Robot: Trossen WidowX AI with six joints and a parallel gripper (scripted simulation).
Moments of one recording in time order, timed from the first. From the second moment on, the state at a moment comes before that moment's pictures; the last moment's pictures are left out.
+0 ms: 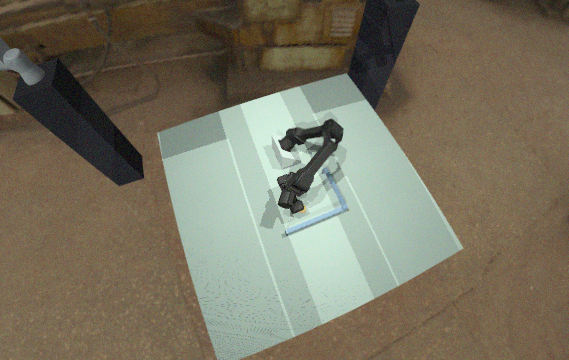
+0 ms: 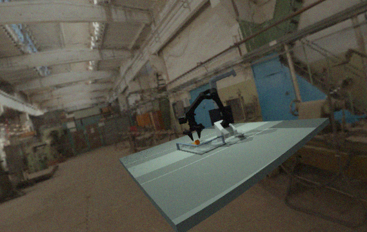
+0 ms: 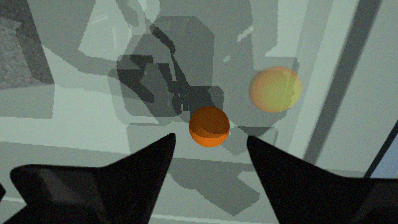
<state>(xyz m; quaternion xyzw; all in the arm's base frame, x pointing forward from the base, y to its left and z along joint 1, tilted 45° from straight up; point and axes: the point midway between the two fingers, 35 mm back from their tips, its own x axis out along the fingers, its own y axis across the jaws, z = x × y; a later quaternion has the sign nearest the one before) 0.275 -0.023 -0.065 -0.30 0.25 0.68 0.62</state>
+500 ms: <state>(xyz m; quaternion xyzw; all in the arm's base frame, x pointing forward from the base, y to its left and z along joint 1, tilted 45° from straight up) 0.273 -0.007 -0.081 -0.30 0.25 0.68 0.62</state>
